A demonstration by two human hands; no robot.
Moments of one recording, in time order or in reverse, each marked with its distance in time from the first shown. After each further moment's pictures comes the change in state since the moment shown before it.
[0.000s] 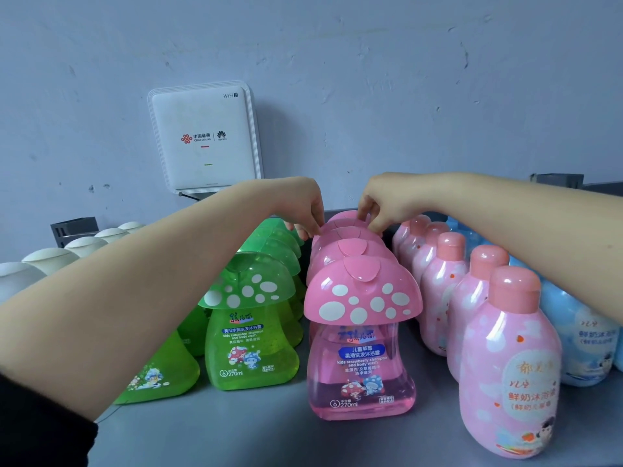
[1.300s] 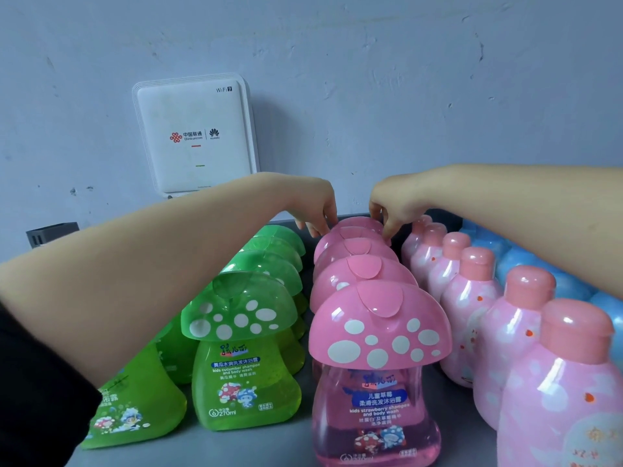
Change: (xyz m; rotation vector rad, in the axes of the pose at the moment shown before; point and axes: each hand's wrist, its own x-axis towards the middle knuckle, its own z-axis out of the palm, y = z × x) left_hand 0.043 -0.004 -0.005 0.162 -0.052 0.050; right_hand 0.044 0.018 0.002 -0.206 -0.143 0.097
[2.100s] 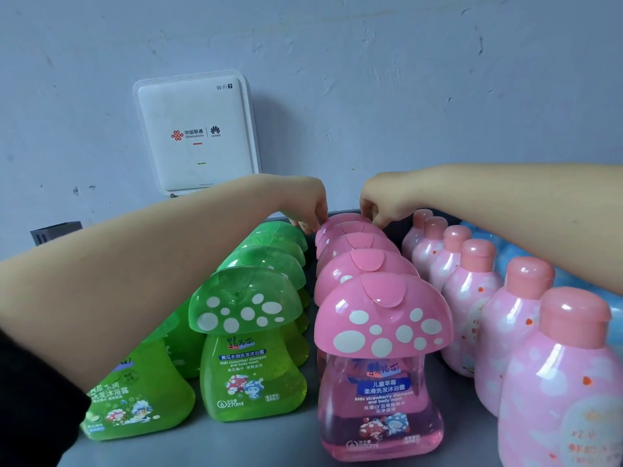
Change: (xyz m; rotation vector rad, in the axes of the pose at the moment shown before) left_hand -0.005 -0.014 0.006 -0.011 -0.012 -0.035; right_hand 0.005 -0.011 0.002 0.046 0.086 -0.054
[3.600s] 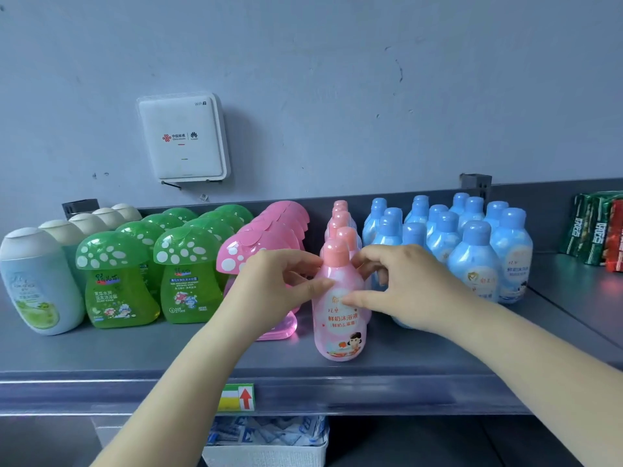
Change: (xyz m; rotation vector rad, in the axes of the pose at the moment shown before) left_hand -0.179 0.216 0.086 -0.780 0.633 -0.096; right_hand -0.268 0.010 0.073 0.687 0.418 -0.081
